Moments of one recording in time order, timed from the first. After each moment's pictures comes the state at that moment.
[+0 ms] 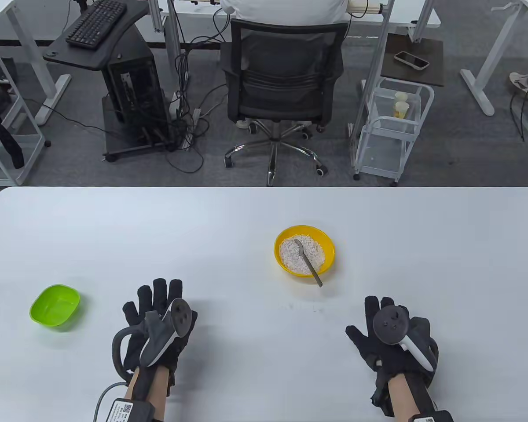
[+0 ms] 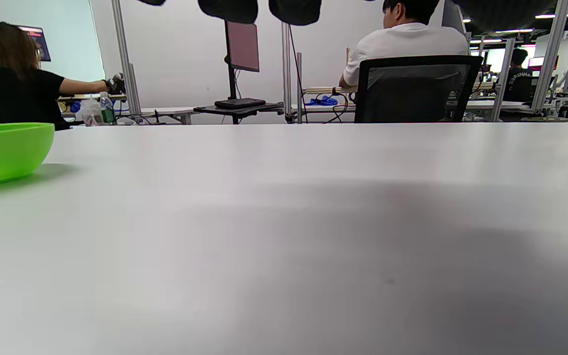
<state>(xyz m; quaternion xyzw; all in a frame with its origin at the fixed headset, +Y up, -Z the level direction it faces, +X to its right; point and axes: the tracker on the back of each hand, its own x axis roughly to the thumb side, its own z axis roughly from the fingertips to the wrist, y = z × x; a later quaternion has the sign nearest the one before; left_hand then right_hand) -0.214 -0.735 -0.311 -0.02 0.14 -0.01 0.99 0.244 -0.743 -0.311 -0.03 0.13 0.98 0.18</state>
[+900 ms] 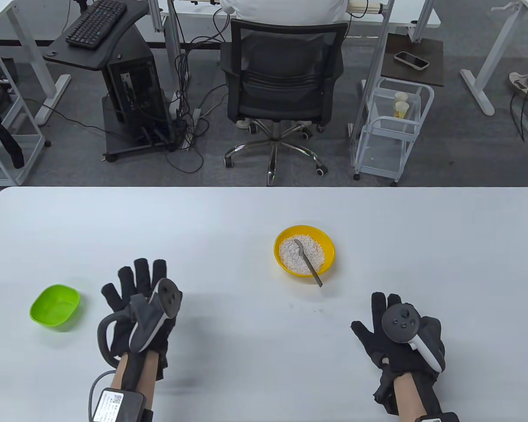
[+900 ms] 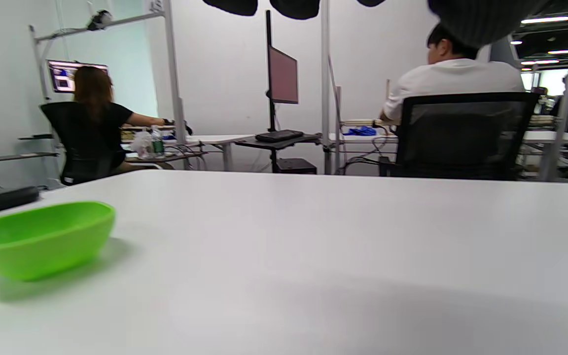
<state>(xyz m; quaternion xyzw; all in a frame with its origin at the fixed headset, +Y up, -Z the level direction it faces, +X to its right) -0.258 -0.668 -0.324 0.04 0.24 -0.04 0.97 0.259 -0.729 -0.311 -0.05 0.09 0.97 0.22</state>
